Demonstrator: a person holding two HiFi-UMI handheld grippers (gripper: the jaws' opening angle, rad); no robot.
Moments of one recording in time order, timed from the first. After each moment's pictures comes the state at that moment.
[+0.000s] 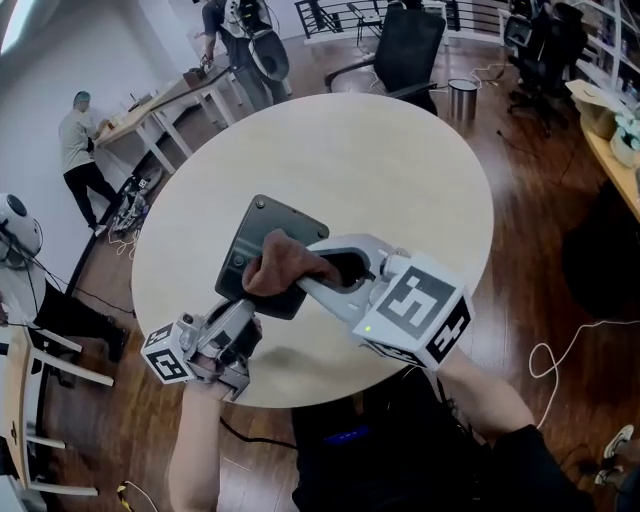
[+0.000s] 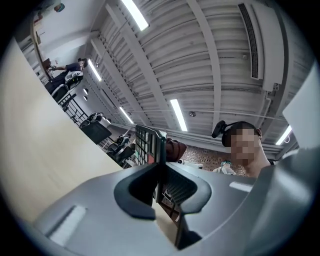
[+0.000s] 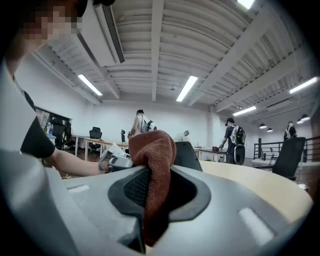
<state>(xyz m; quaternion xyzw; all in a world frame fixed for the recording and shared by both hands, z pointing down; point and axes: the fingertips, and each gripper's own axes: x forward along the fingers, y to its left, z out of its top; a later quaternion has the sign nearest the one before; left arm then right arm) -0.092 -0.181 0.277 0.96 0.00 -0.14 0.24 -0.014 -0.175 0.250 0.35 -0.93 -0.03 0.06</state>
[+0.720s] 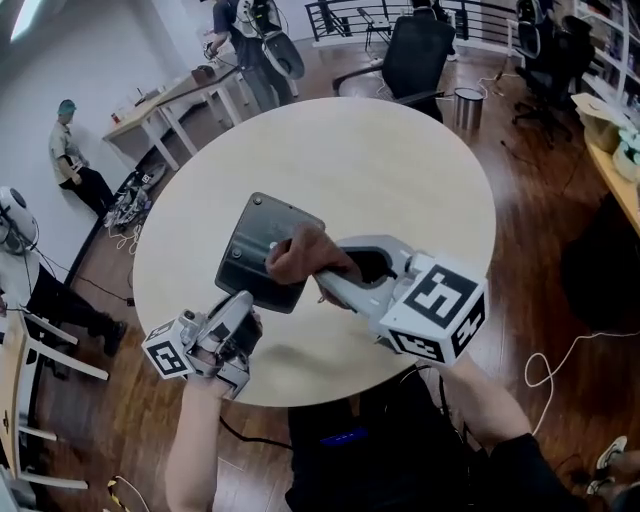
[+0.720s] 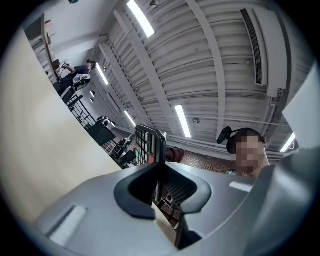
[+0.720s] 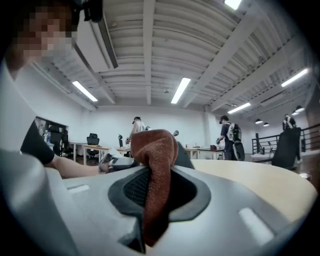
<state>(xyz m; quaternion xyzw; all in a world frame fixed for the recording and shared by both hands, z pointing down) -0.106 -0.191 0.277 0.95 -0.02 -0.17 0.27 0.001 -0.175 0.253 0.36 -0.93 -0.01 0.03</state>
